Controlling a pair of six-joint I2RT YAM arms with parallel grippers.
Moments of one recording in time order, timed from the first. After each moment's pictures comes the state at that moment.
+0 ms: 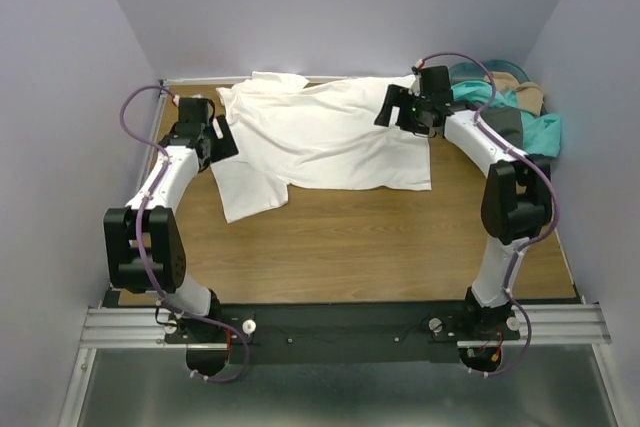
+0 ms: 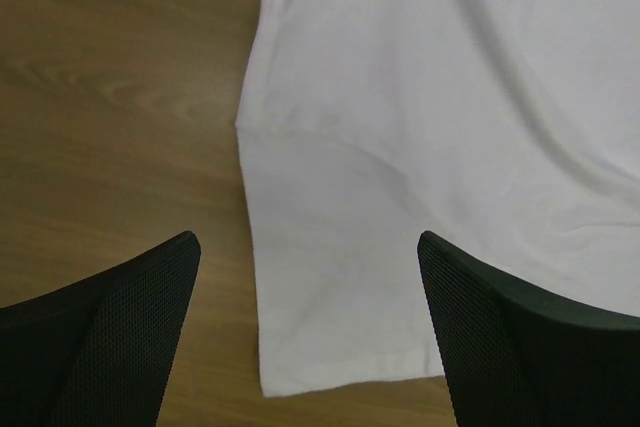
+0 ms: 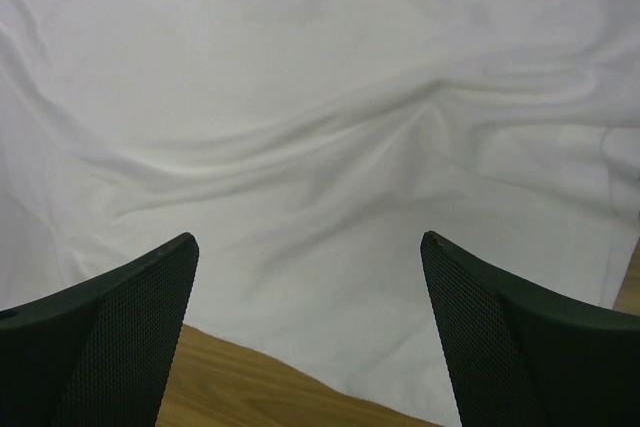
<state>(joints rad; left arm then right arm) 0.01 1.57 1.22 -0.44 -0.08 -0.32 0.24 1.96 1.60 -0.36 -0.19 0.36</state>
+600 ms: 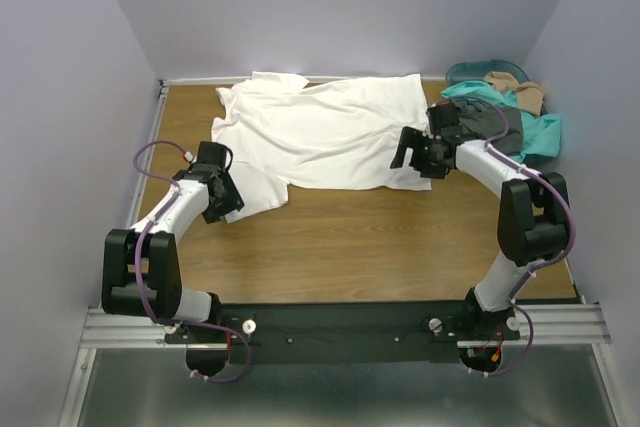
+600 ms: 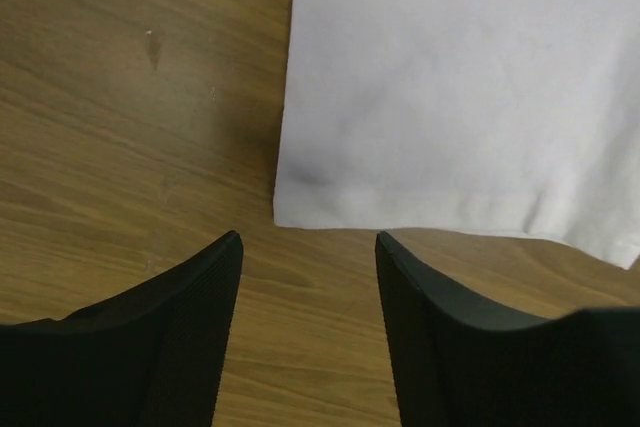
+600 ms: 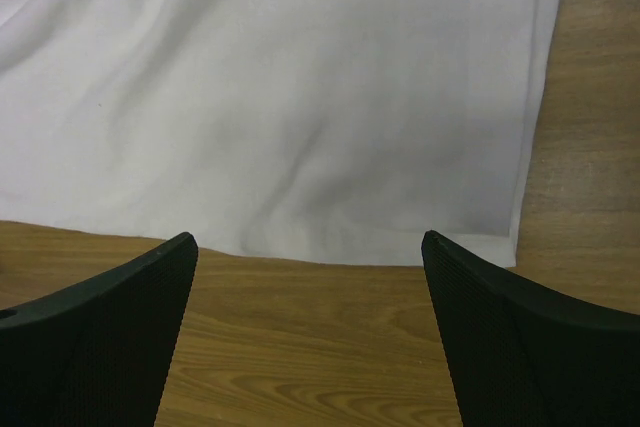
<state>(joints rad) -0.09 1.41 0.85 -0.59 -0.12 -0.55 0.21 1.76 1.19 -0.40 -0.13 0.43</state>
